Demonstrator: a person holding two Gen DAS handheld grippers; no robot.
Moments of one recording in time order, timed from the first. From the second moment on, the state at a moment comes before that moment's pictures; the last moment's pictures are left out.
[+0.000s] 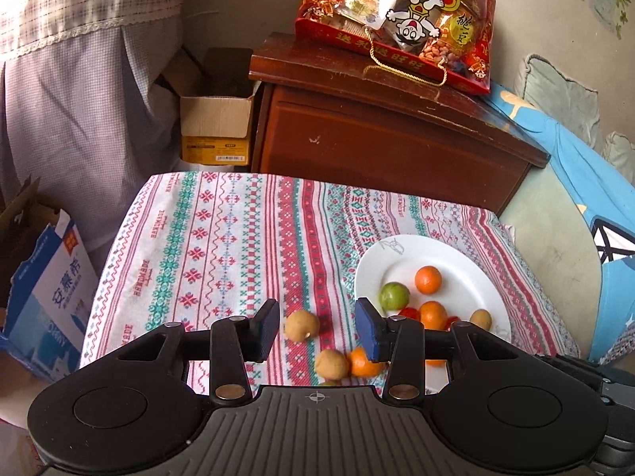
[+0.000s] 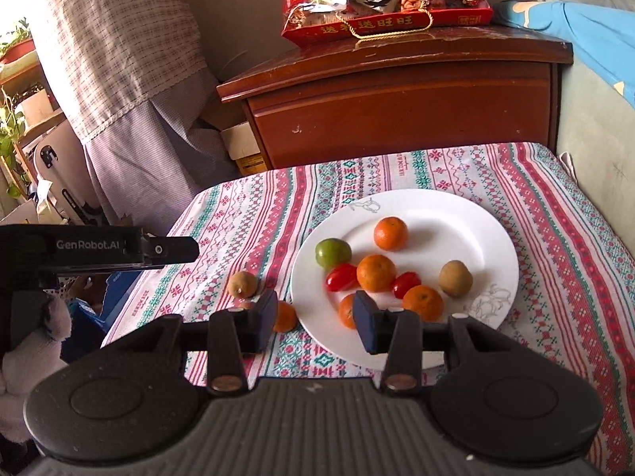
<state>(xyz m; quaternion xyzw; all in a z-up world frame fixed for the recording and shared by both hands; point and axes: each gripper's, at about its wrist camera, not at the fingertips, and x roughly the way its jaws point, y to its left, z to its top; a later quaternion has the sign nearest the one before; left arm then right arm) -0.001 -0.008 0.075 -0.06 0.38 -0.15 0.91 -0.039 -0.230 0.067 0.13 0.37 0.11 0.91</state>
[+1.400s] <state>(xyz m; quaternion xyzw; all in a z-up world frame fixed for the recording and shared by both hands) -0.026 -0.003 0.017 0.01 0.39 -0.17 0.90 -0.019 -0.189 0.032 0.09 0.37 0.15 0.91</state>
